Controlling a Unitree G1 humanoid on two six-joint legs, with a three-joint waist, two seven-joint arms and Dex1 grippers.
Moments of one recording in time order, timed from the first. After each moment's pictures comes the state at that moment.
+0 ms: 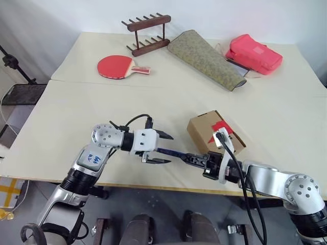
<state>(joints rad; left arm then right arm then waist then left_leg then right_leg) -0.58 0.52 -0.28 0.06 -0.07 -0.03 -1.16 -0.20 -0.73 0.10 -0.48 1.95 0.84 -0.38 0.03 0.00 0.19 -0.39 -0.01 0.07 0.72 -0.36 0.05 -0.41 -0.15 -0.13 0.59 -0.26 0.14</state>
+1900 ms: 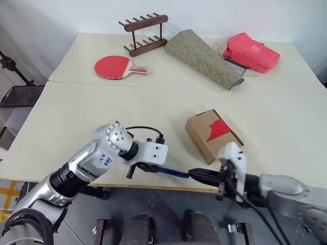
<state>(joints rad) -0.71 0.72 -0.59 -0.35 0.16 0.66 -1.29 -0.05 -0.84 0.08 -0.78 1.01 0.82 0.37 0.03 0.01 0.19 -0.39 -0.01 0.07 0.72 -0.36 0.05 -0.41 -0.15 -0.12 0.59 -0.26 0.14</state>
